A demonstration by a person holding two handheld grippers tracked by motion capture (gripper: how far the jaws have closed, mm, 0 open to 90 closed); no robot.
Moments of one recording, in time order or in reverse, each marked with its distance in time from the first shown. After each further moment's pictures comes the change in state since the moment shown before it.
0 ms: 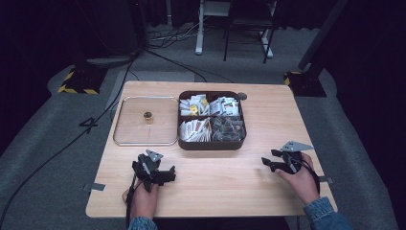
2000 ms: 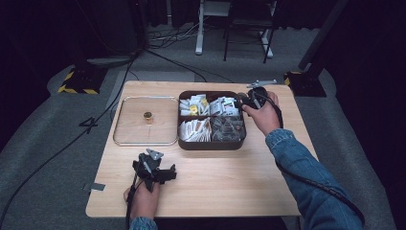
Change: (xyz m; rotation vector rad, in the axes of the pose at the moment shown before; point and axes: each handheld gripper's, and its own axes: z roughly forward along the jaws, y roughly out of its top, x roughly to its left) left arm -0.002 0.003 0.002 0.001 0.023 -0.019; right arm -0.016 0.195 0.091 -0.021 -0.027 0.028
